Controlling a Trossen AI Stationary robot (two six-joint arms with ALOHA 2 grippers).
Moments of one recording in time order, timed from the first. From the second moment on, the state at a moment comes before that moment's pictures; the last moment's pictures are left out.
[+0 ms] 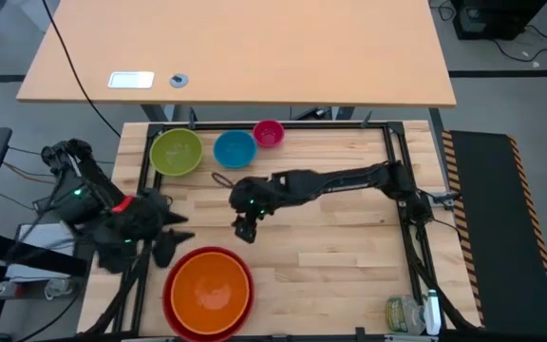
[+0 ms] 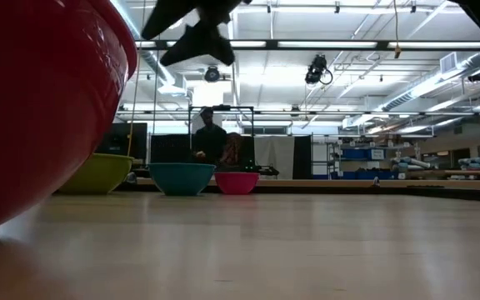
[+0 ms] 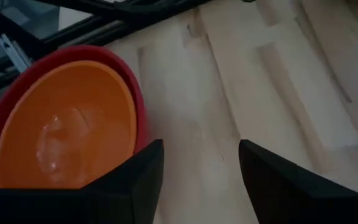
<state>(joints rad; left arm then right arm) -0.84 1.20 1.53 -1.39 -0.73 -1.36 0.07 2.13 2.03 -0.71 -0.07 0.41</state>
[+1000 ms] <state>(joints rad) 0.26 1.02 1.04 -1.23 -0.17 -0.68 -0.24 1.82 1.59 -0.72 -0.24 0.20</state>
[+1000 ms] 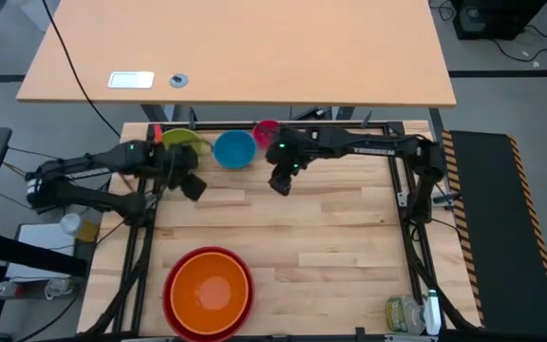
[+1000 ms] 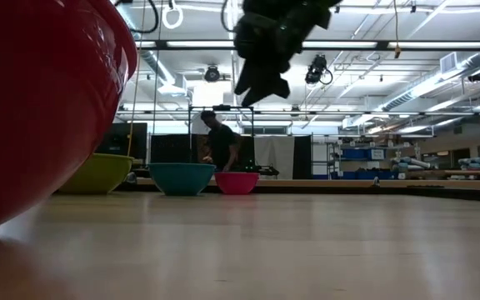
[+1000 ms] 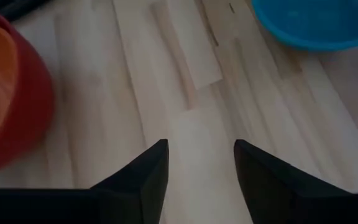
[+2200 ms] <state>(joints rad) 1.30 1.18 0.81 -1.18 -0.09 -0.45 -0.20 1.60 1.31 -0.41 -0.35 0.15</state>
